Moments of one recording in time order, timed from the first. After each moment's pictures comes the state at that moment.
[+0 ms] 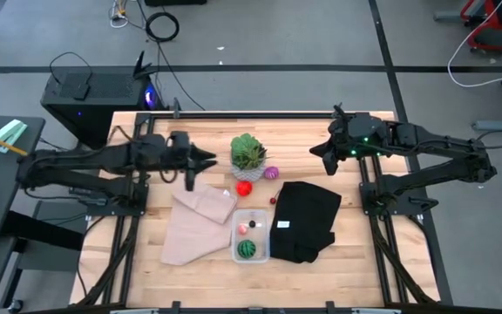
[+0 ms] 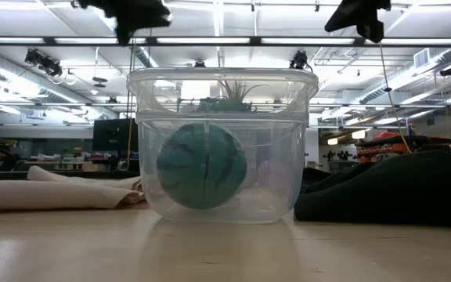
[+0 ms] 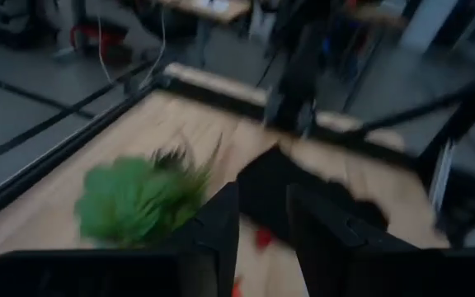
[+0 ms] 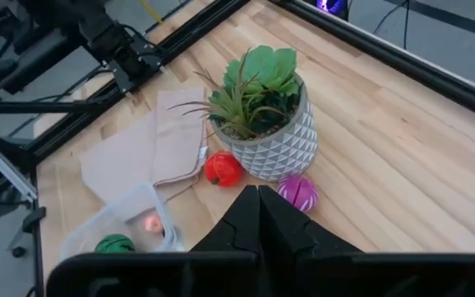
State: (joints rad) left arm 0.07 0.89 0.77 -0.14 -0.10 -0.26; right arm -0.13 0.91 1.07 -0.77 0.11 0.55
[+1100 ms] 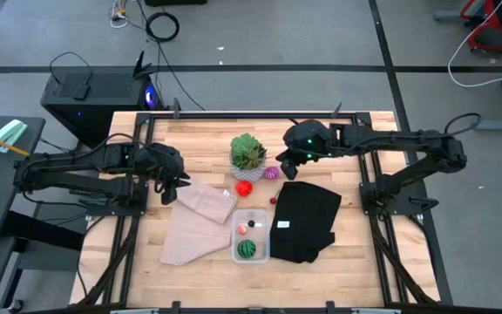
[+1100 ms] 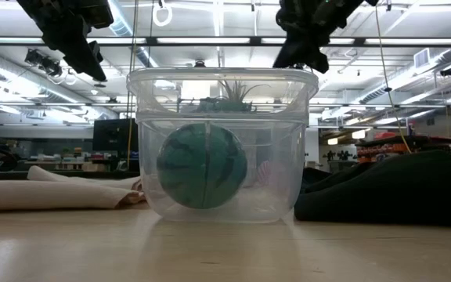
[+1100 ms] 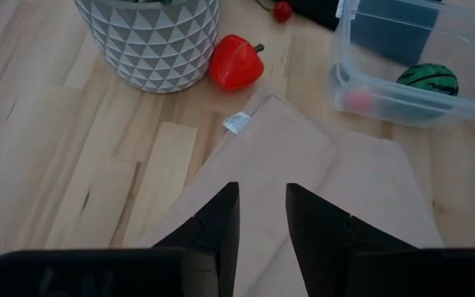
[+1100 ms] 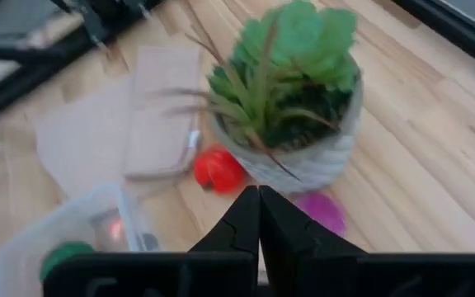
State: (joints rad) left arm 0.10 0.81 0.77 -0.77 0.02 -0.13; right arm -0.17 1.32 1.13 -0.57 0.00 0.43
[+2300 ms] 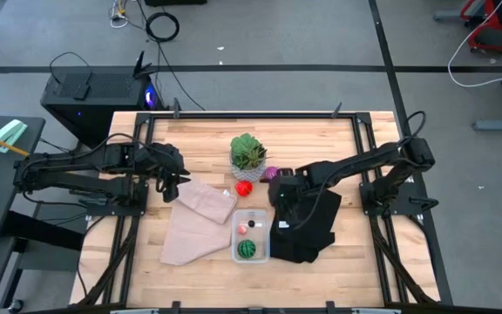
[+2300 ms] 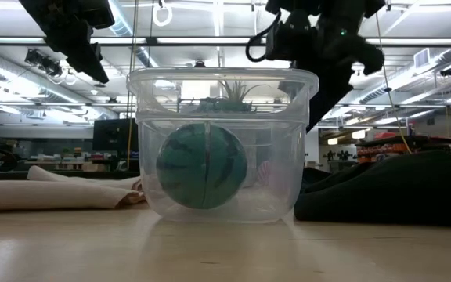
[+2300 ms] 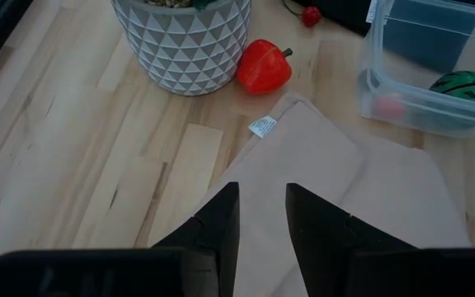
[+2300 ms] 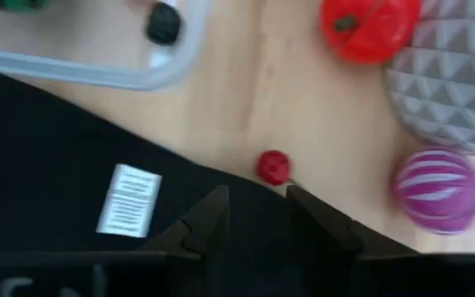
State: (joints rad) left arm 0.10 0.81 0.77 -0.77 -0.06 -0.15; right arm 0.11 1.65 1.14 -0.67 0.07 -0.04
